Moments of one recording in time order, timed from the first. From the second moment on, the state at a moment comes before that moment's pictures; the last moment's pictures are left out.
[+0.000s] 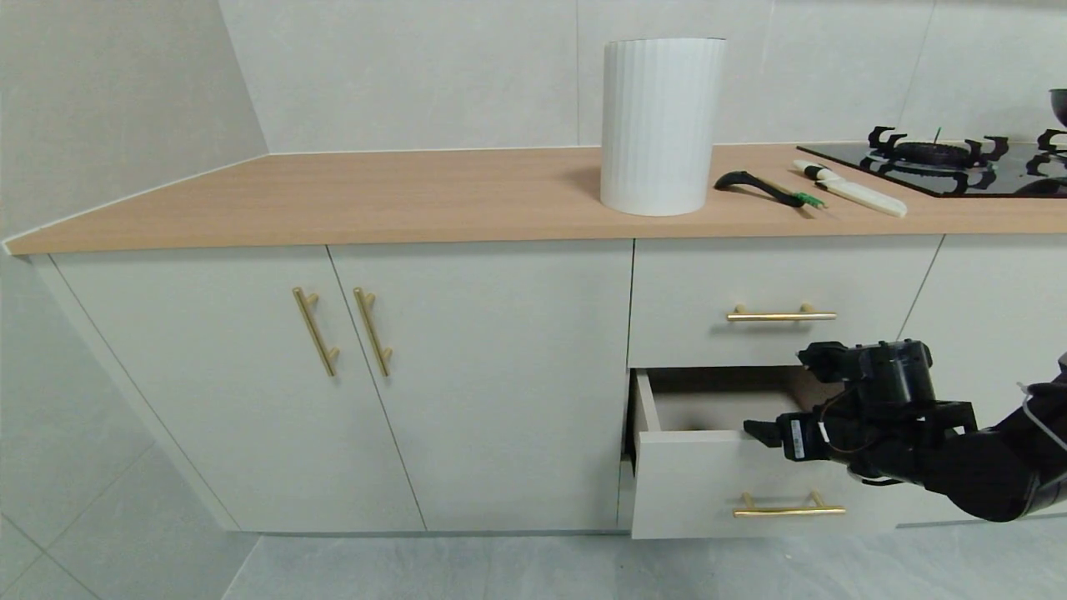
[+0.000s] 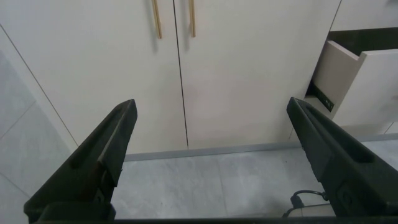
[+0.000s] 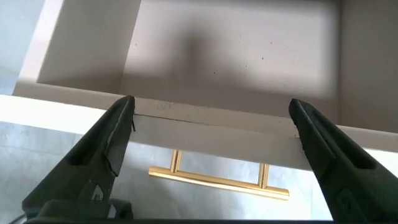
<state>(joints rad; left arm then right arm) 0.00 0.00 0.00 0.01 -0.08 0.01 0.22 1.99 -0.67 -0.69 -0.03 0.08</state>
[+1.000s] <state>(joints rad) 0.00 0.00 0.00 0.01 -0.08 0.01 0.22 1.90 -0.73 -0.29 -0.03 0.03</state>
